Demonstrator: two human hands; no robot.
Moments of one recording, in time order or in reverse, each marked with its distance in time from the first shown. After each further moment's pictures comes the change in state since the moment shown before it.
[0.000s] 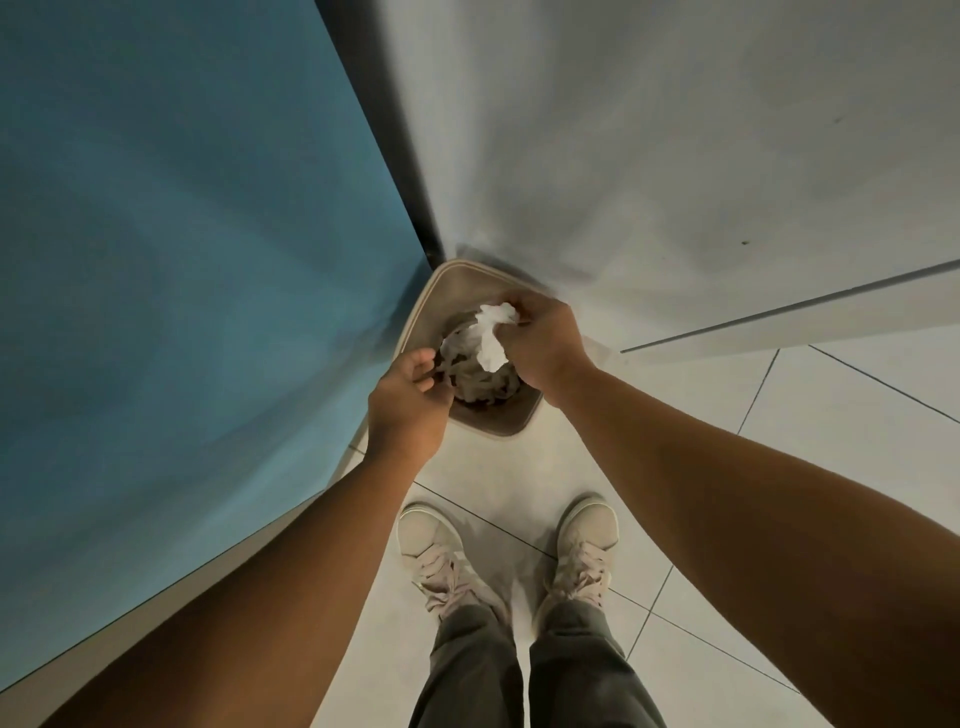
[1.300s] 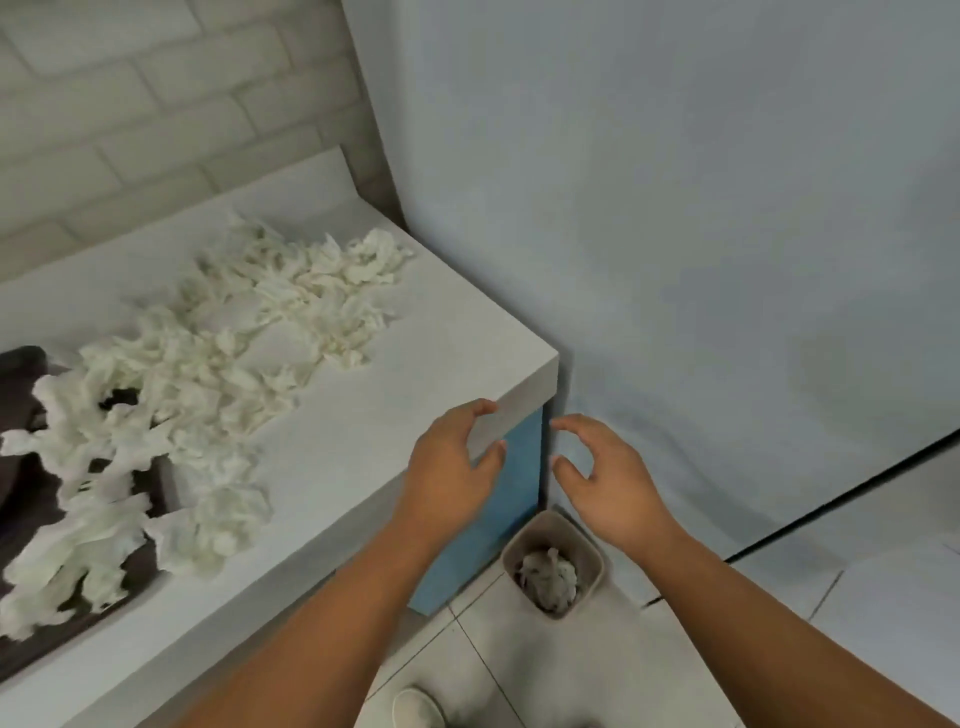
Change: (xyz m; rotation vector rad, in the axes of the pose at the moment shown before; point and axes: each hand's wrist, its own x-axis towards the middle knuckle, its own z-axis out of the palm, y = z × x) left_hand -0.355 0.321 -0.292 0.105 0.437 0.594; right_hand -0.365 -0.375 -0.162 -0.364 -0.203 -0.781
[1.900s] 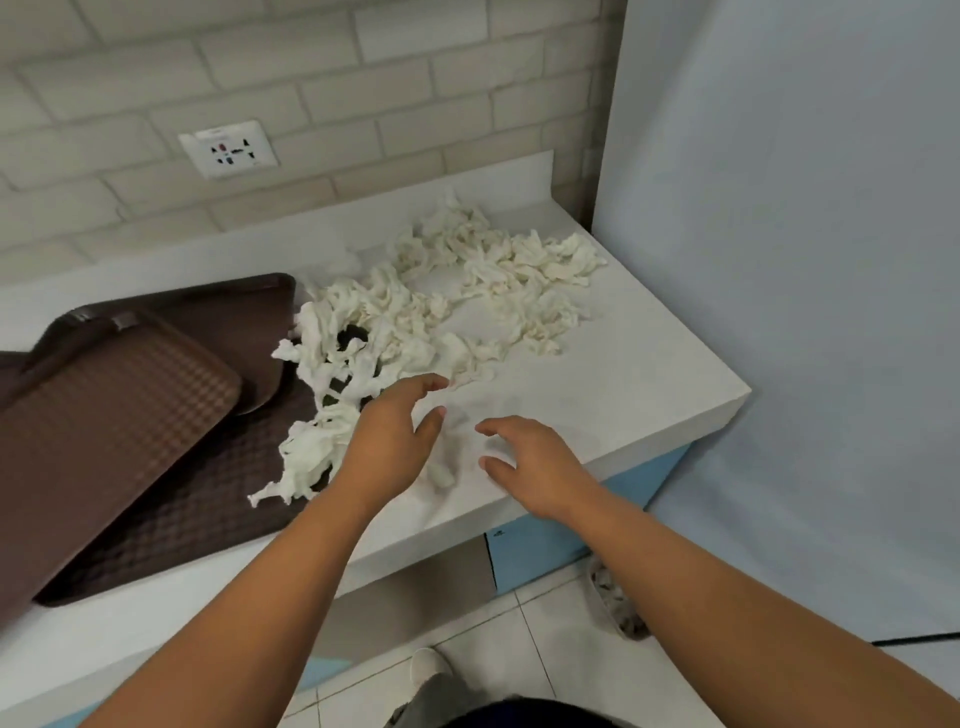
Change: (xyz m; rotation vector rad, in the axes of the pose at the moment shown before) left_hand -0.069 -0.112 -0.226 0.120 0.222 -0.196; right_hand 0.019 -0.165 0.193 -0.202 -0.454 -0.374
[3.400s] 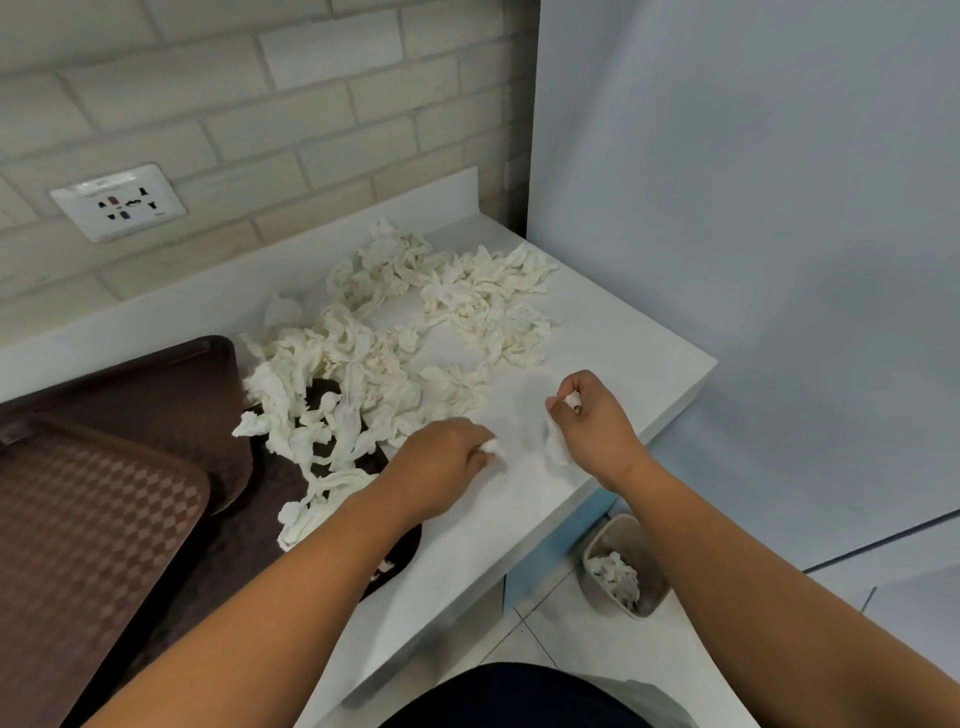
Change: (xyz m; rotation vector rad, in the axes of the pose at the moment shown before) left_hand 0.064 -0.032 0.010 0.239 -0.498 0.480; right_hand 0.025 -0.011 -0.023 0.391 0.569 0.454
